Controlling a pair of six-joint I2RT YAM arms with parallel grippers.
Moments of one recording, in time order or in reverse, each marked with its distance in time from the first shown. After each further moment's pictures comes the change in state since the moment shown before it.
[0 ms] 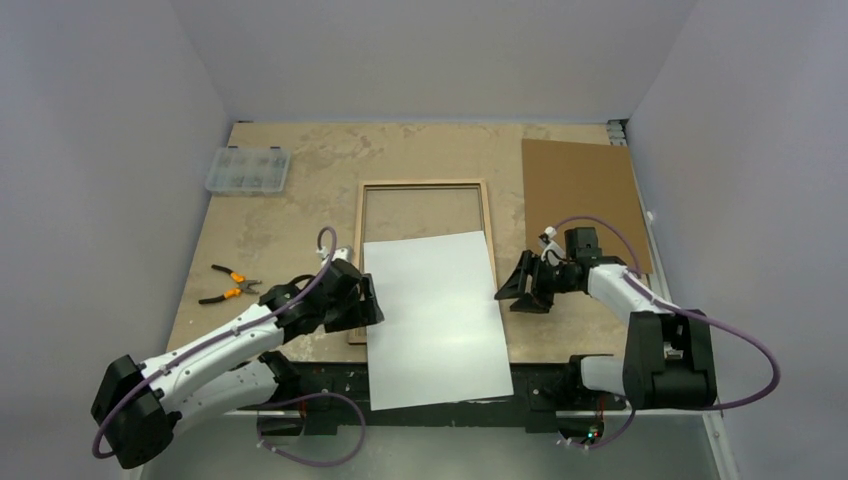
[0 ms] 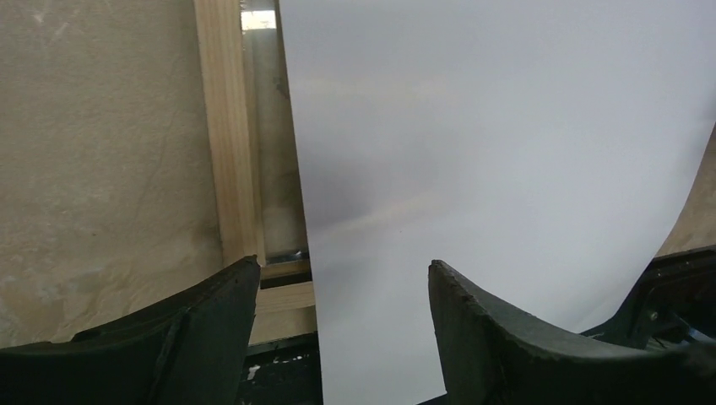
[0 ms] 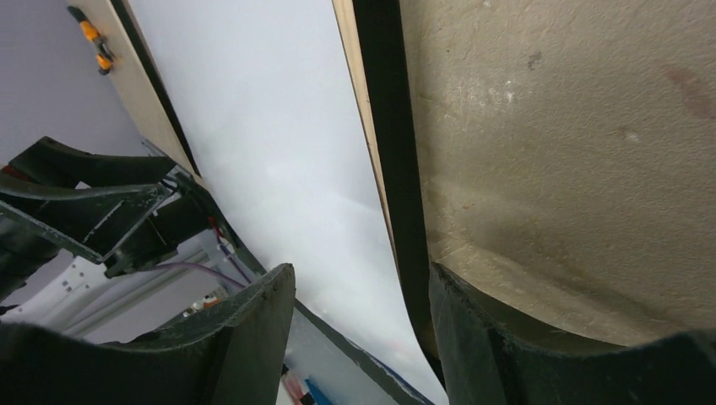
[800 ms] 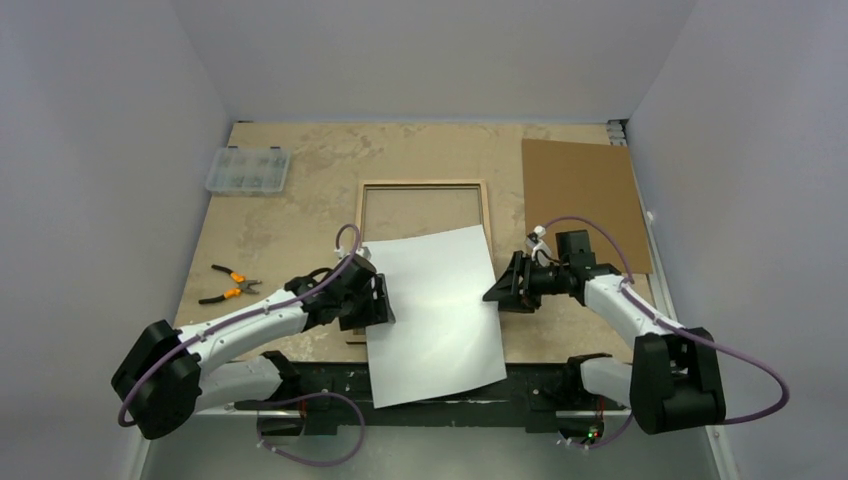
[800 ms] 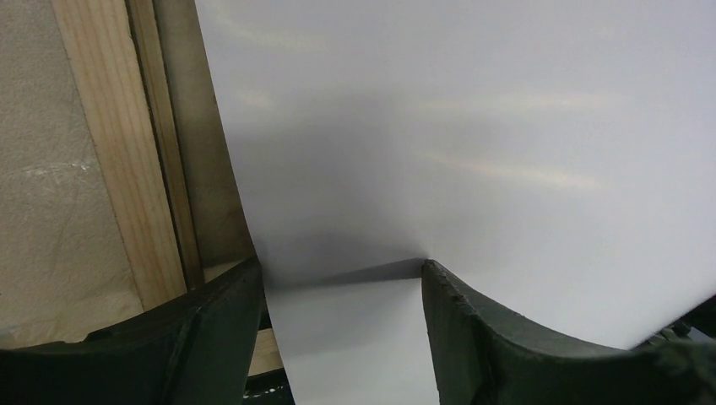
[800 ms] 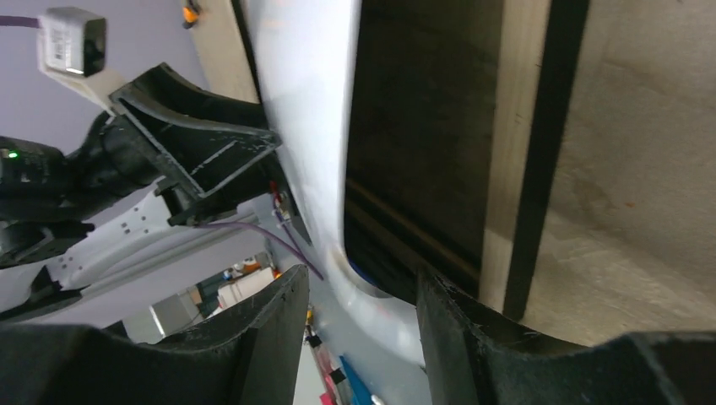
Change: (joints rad) left arm 0.005 0.227 -0.009 0.190 0.106 -0.002; right arm 0.119 -0.083 -0.045 0.083 -0.114 0.152
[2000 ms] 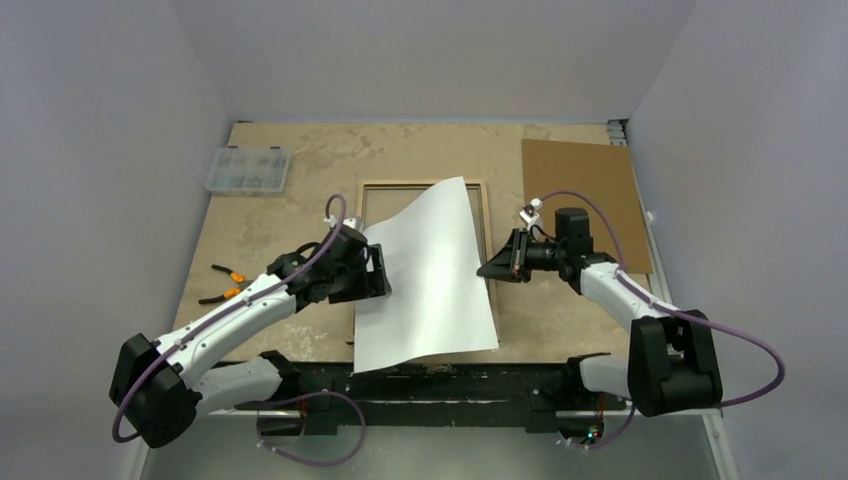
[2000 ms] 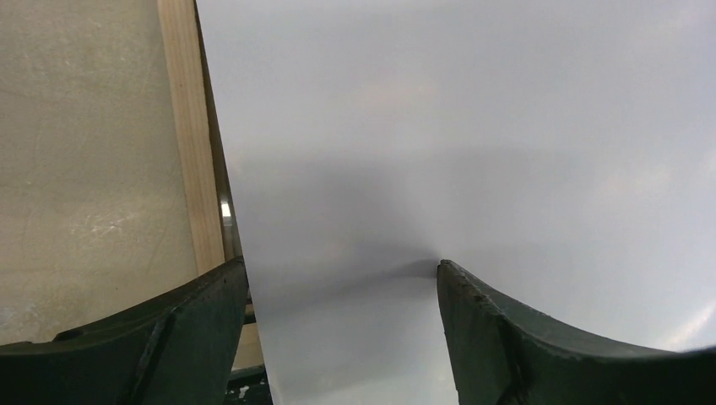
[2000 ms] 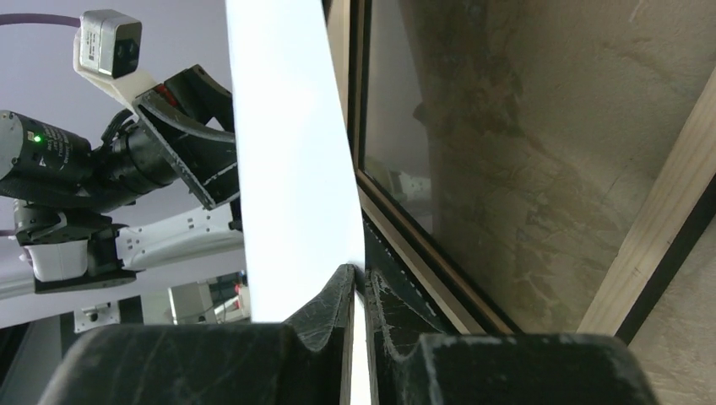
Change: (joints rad) left arm 0.074 -0.043 0.224 -0.184 -0.061 0.122; right arm 0.020 0.062 0.075 0.340 -0.126 0.157
